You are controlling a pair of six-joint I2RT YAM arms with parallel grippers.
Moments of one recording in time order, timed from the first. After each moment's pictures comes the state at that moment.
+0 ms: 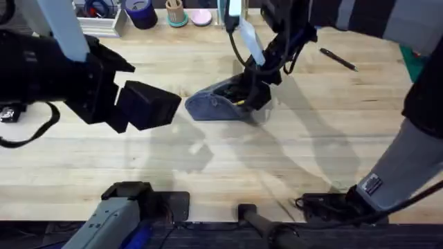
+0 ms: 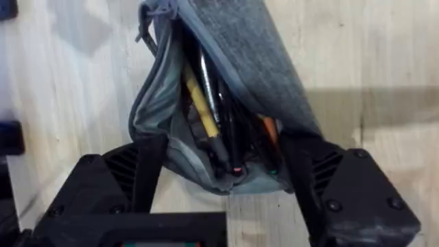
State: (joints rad) left arm 0.02 0.95 1.39 -1.45 0.42 0.51; right arm 0.40 2.01 1.55 -1.10 -0.54 -0.99
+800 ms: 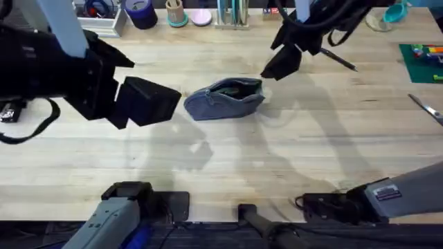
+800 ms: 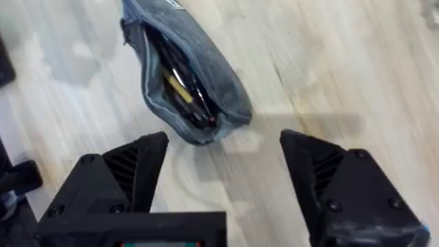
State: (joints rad) left arm 0.02 0.95 1.39 -1.42 0.42 0.51; right arm 0.27 1.72 1.60 -1.16 -0.49 -0.79
